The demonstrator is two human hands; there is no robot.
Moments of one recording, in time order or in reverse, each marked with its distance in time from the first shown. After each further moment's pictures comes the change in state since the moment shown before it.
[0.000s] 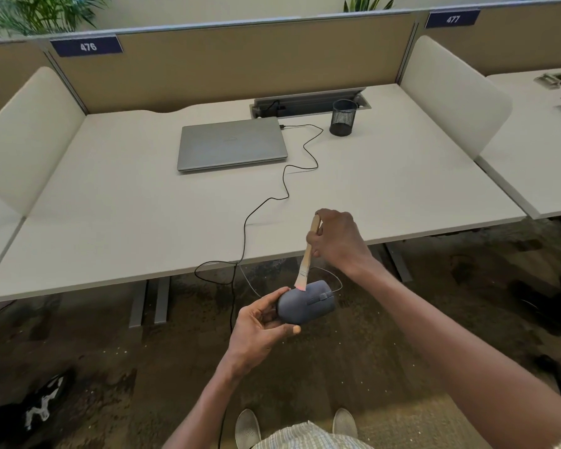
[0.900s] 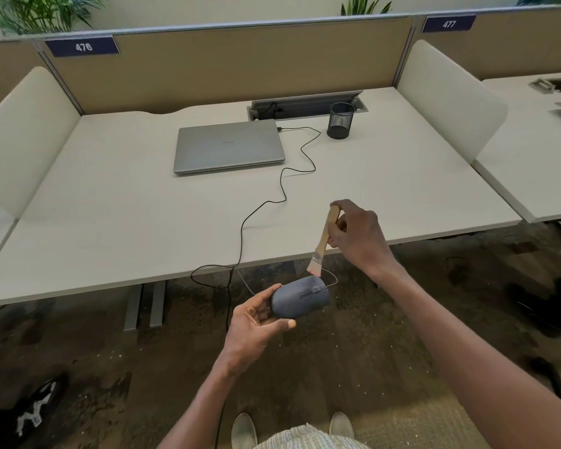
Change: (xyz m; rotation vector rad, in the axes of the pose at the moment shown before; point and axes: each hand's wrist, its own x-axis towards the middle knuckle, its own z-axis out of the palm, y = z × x) left_hand 0.009 0.008 -0.003 -0.051 0.030 -0.038; right_hand 0.001 0.029 -0.022 0.113 0.138 -0.046
